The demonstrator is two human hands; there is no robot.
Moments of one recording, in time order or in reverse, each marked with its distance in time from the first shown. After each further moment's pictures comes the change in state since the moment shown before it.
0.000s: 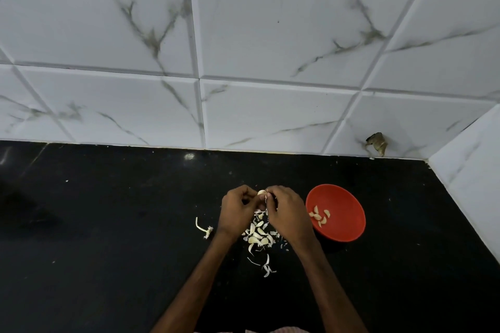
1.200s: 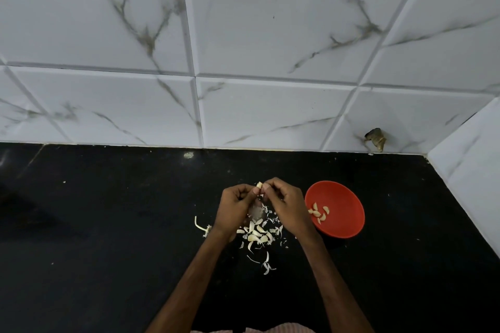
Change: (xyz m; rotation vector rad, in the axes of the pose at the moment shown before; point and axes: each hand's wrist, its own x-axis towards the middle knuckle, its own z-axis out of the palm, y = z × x) left_hand -0.001 0.006 -0.006 -0.214 -0.100 -0.107; right_hand 0.005 0.005 -0.006 0.530 -0.056 0.107
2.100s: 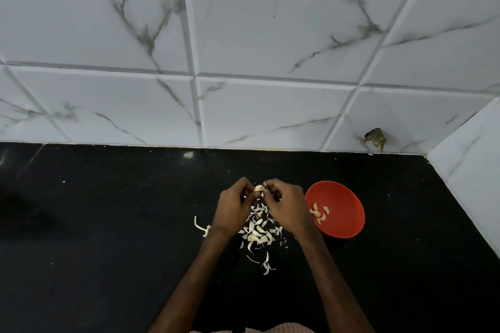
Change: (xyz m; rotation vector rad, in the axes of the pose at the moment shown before) left_hand -0.001 0.004 -0.004 0.444 0.071 0.228; right_hand 0.003 -0.005 -0.003 -0.285 0.024 -0.047
